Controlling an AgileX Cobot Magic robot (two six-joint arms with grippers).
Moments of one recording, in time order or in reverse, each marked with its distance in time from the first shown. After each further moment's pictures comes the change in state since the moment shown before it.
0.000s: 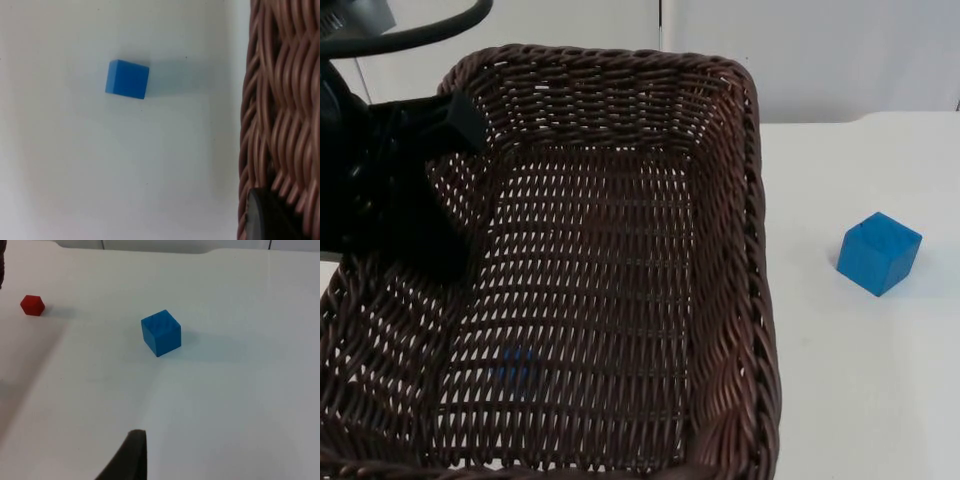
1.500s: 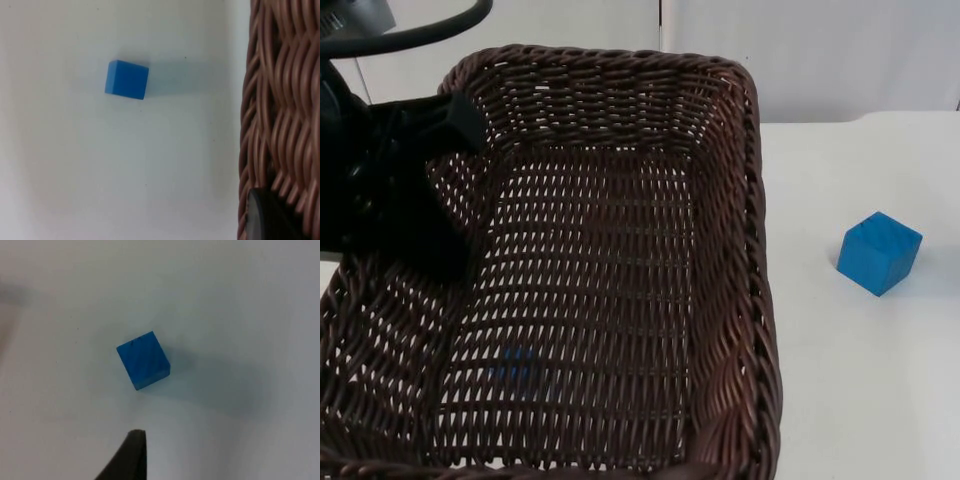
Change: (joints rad) right arm 0.000 1.188 -0.549 0.000 -0.241 -0.124; left arm 0.000 0.000 0.000 -0.004 0.002 0.001
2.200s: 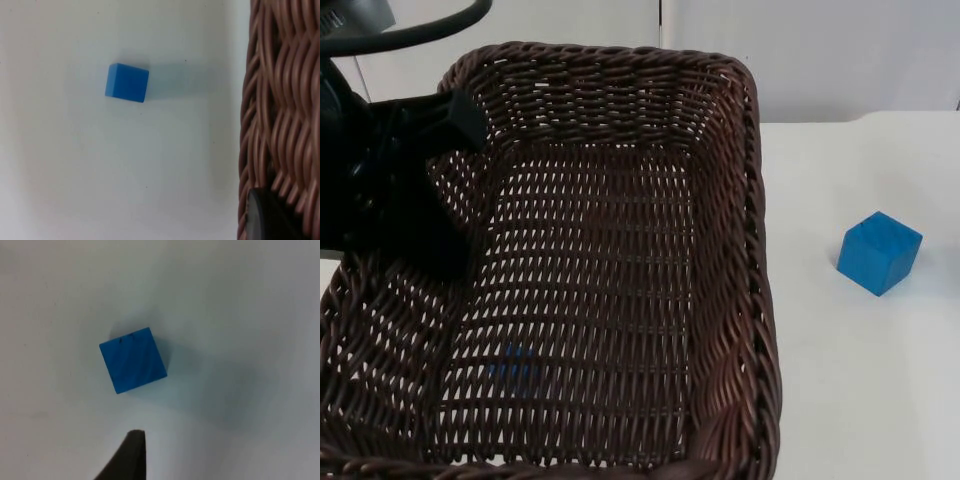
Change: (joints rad) right arm 0.000 0.382 -0.235 0.002 0.062 -0.109; left arm 0.000 0.000 0.000 0.000 -0.006 0.002
